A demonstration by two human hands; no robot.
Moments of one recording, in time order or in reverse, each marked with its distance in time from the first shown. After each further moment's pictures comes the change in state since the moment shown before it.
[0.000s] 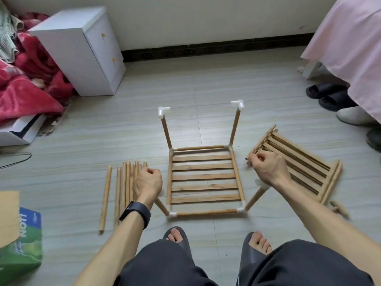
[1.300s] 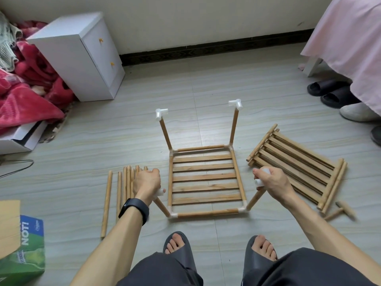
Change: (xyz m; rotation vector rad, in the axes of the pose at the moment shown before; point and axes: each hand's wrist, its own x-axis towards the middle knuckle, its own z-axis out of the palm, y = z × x) left_hand 0.022 0.019 0.005 0.024 -0.083 -0.109; right_hand -0.017 0.028 0.008 0.538 -0.164 0.163
